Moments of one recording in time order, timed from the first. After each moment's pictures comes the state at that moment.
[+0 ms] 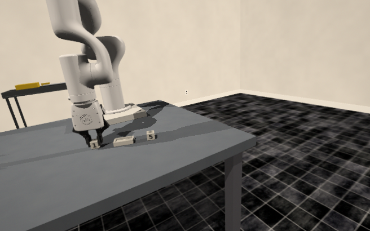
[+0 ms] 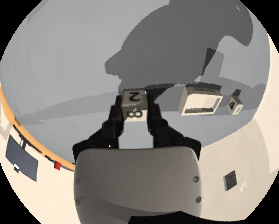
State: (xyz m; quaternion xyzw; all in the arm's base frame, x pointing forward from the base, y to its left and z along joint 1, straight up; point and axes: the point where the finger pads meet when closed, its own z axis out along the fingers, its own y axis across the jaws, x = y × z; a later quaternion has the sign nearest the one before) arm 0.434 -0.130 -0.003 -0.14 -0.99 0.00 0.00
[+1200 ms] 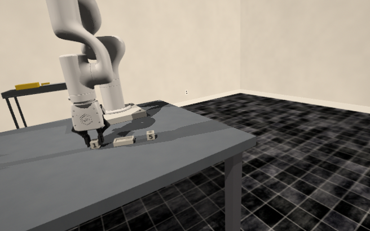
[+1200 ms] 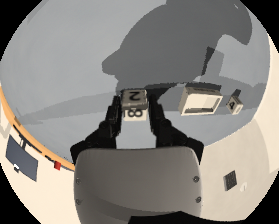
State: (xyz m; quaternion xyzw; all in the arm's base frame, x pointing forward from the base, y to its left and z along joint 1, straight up) arm 0.434 -0.130 -0.003 -0.14 -0.99 0.00 0.00
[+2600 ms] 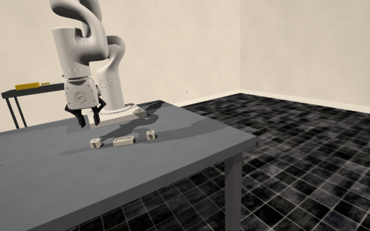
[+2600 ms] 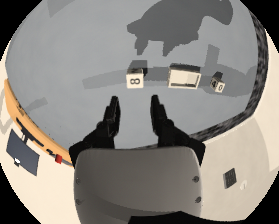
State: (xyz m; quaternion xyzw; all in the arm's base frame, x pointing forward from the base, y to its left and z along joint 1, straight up) arm 0.434 -0.130 0.078 -0.14 -0.99 0.00 0.00
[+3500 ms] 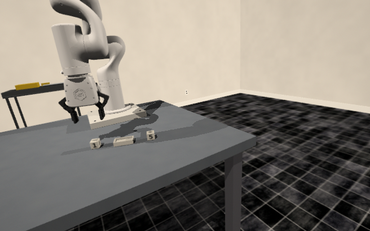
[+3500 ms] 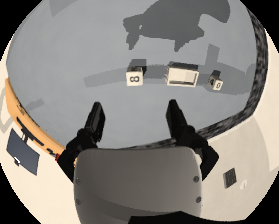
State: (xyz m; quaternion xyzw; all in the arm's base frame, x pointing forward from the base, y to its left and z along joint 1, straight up) arm 0.434 -0.129 0.087 -0.14 -0.99 0.00 0.00
